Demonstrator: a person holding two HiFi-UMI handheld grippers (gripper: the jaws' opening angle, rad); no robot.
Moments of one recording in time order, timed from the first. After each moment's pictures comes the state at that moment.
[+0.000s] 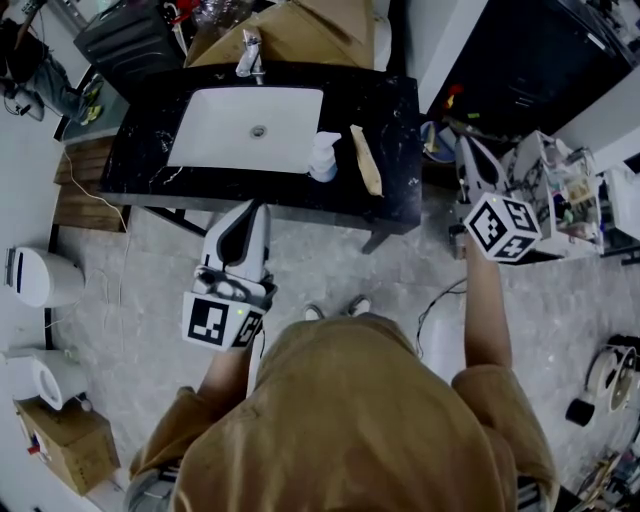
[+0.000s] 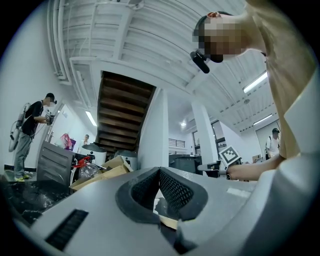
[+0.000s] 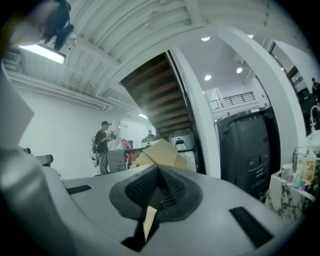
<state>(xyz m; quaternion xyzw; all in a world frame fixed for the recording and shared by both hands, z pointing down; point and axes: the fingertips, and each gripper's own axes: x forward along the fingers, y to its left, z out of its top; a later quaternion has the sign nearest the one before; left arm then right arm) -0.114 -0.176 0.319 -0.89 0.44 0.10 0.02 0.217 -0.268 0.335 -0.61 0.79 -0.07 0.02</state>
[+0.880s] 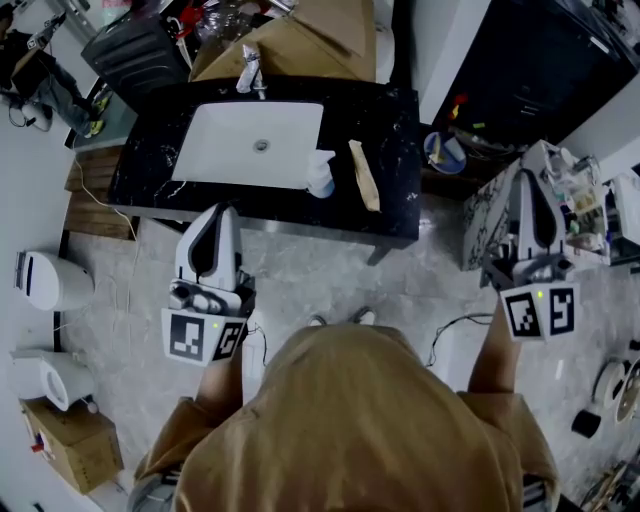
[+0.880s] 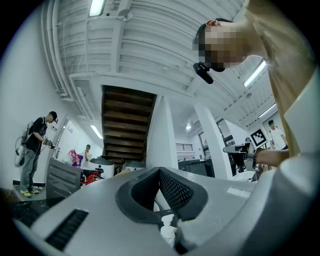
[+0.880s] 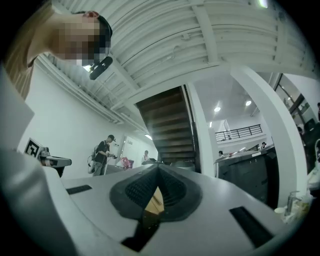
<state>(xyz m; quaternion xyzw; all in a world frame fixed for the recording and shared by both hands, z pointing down) -0.127 -0.187 0.269 -0.86 0.49 0.11 0.07 0.240 -0.178 0.210 -0.61 0.78 0.11 0.07</state>
